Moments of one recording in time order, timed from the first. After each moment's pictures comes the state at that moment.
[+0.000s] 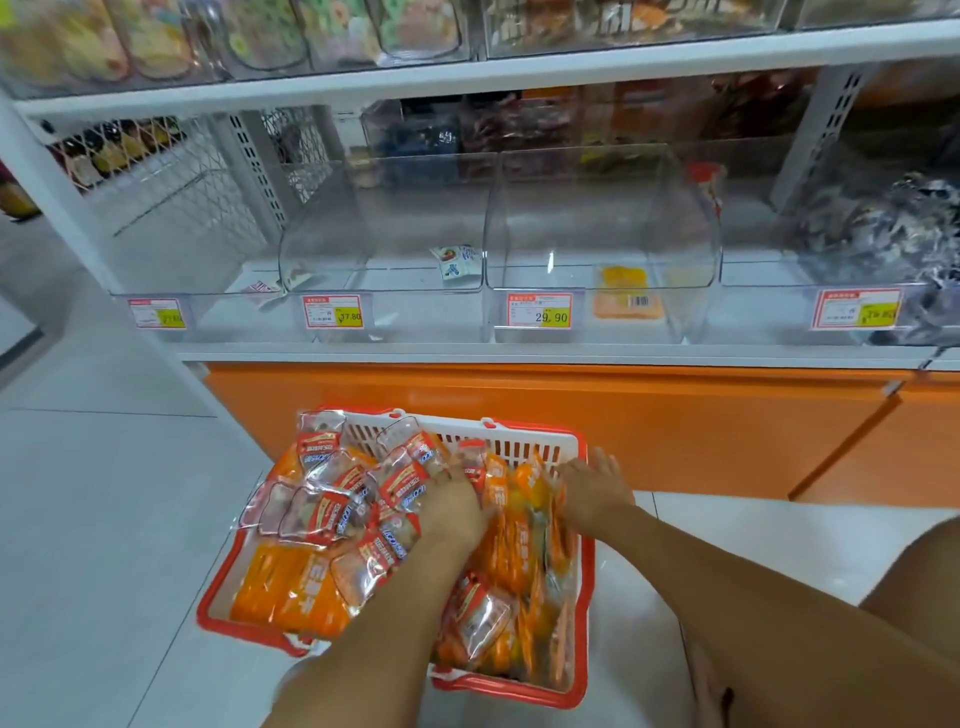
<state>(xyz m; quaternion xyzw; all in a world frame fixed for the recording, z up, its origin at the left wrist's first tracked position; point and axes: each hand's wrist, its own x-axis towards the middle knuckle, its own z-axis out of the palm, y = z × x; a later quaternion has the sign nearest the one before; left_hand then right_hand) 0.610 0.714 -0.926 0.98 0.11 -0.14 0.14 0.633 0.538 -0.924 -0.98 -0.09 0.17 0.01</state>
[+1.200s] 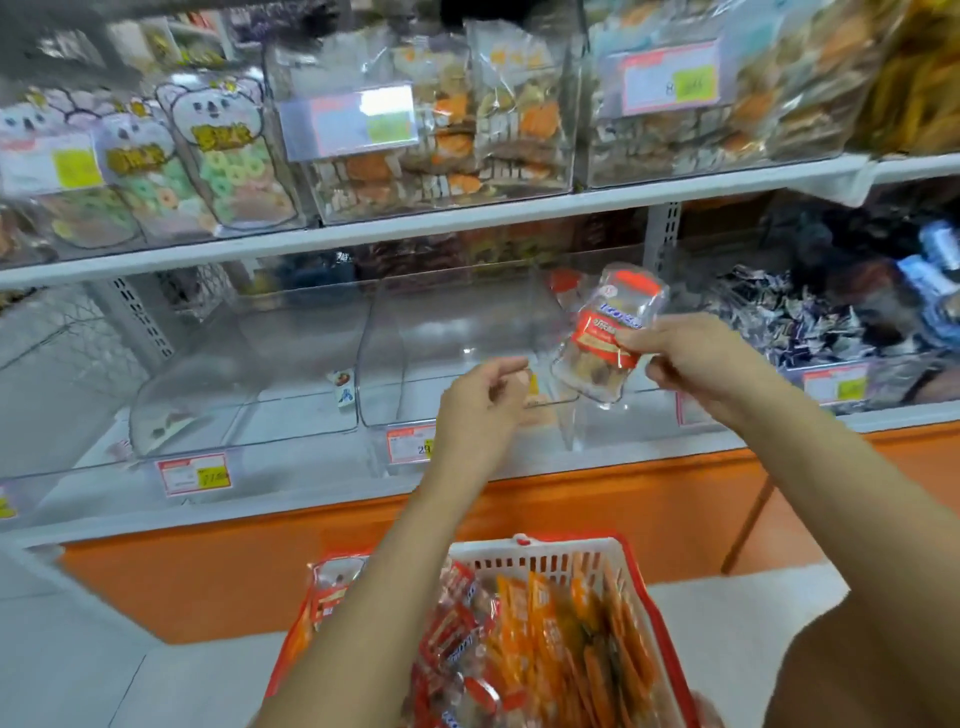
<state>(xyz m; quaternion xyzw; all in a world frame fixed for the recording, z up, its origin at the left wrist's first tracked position) 0.706 0.569 -0.719 0.82 -0.13 0.10 0.55 0.700 0.362 -0.676 -0.76 0.08 -0.06 0.64</state>
